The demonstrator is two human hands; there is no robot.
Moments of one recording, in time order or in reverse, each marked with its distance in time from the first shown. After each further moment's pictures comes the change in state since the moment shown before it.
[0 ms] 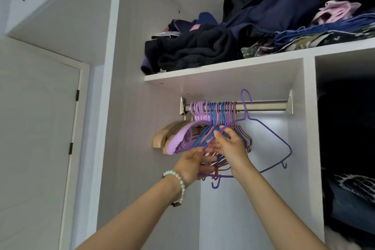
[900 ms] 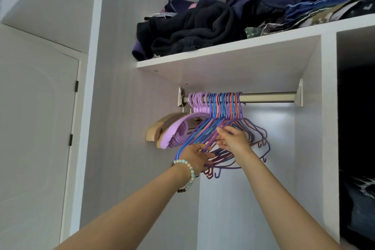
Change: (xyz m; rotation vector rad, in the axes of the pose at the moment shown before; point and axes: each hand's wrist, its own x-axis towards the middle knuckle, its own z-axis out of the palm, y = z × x) left_hand 0.062 -0.022 0.013 0.013 0.079 -0.193; right_hand 0.065 0.040 -0.030 -0.182 0.068 0.127
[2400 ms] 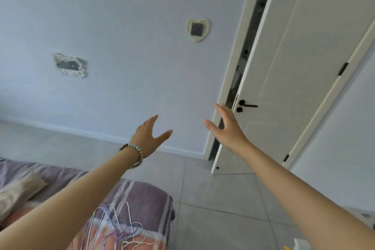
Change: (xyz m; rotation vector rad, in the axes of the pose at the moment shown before) left_hand -0.697 -0.176 -0.638 0.836 1.247 -0.521; right_hand -0.620 0.005 0.660 -0.163 -1.361 -0.284
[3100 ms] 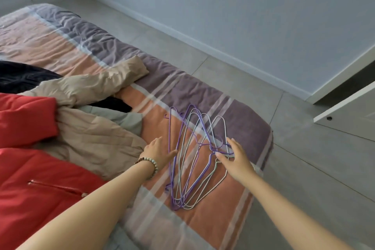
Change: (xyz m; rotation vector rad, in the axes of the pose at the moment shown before) left_hand -0.154 -0.468 0.088 0.232 -0.253 -0.843; right_hand -0.084 0.160 0.483 -0.011 -0.645 0.276
